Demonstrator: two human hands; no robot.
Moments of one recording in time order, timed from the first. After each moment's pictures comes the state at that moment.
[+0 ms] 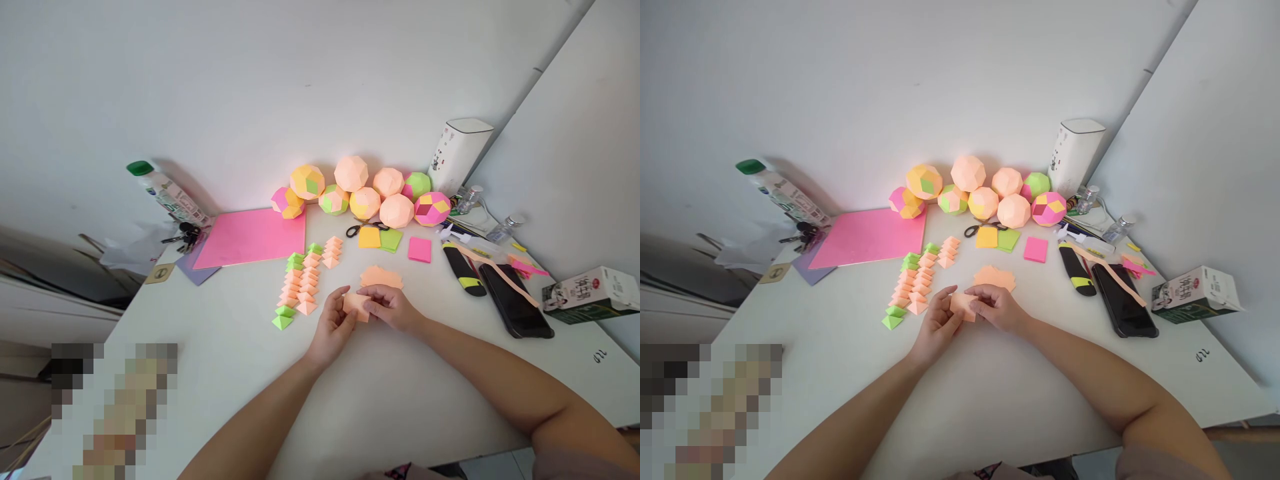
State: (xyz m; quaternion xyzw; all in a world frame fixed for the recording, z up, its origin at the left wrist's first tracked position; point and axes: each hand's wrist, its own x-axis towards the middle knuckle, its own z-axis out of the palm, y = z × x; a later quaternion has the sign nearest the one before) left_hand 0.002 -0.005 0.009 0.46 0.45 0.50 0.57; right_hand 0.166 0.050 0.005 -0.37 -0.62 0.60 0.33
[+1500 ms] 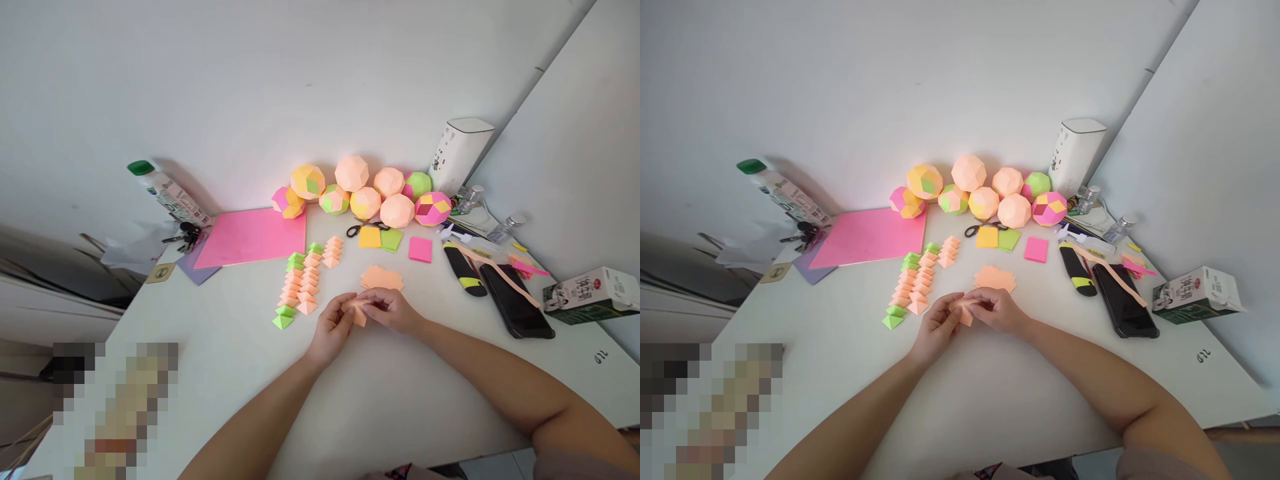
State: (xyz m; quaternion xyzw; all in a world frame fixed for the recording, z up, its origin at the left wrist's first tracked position) left_hand 0.000 -0.005 0.007 0.44 0.49 0.49 0.58; right_hand 0.165 0.048 0.008 -0.35 -0.68 0.55 0.33
